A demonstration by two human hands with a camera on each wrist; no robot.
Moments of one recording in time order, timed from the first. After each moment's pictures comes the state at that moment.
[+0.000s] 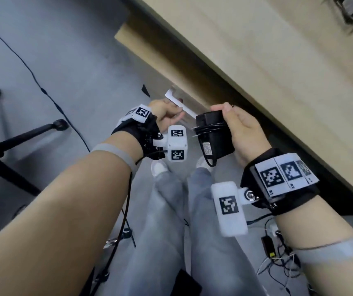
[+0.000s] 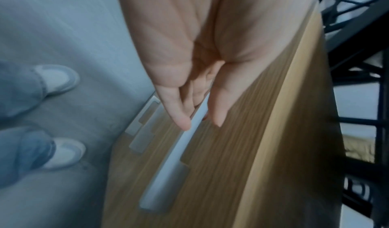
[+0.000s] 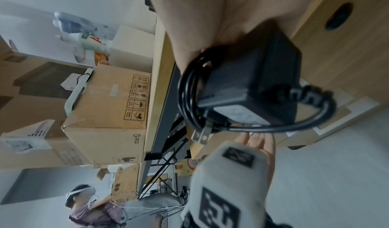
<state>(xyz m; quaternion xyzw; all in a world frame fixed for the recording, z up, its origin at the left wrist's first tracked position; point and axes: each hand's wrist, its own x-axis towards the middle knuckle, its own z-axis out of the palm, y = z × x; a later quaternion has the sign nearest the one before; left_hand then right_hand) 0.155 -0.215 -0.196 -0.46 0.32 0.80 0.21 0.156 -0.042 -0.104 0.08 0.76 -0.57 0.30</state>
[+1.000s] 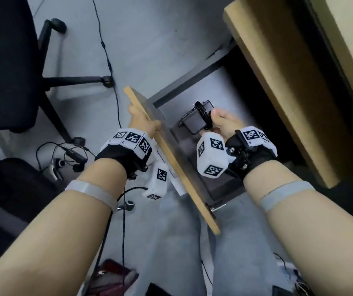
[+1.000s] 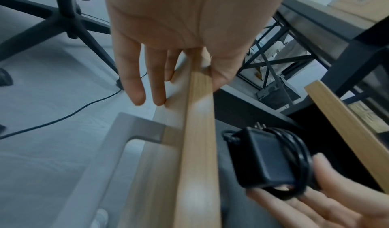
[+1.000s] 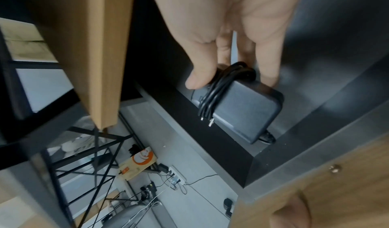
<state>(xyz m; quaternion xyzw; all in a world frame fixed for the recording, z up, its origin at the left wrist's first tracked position) 0.305 -0.309 -0.198 -0.63 0.58 0.49 0.13 0.186 -0.164 -0.204 0.23 0.61 -0.57 0.50</state>
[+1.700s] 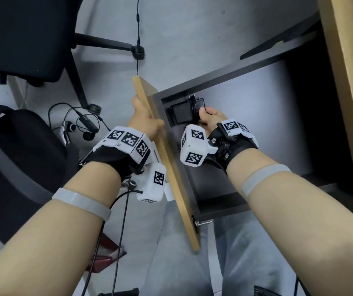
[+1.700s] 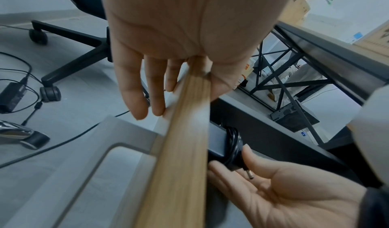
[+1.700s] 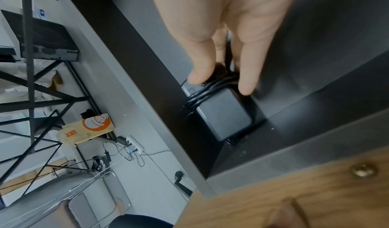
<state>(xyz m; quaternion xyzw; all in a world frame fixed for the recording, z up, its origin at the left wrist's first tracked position) 0.385 -0.326 -0.200 -0.65 0.57 0.50 0.12 0.255 -0.235 -0.257 0.15 0.67 -0.40 0.61</state>
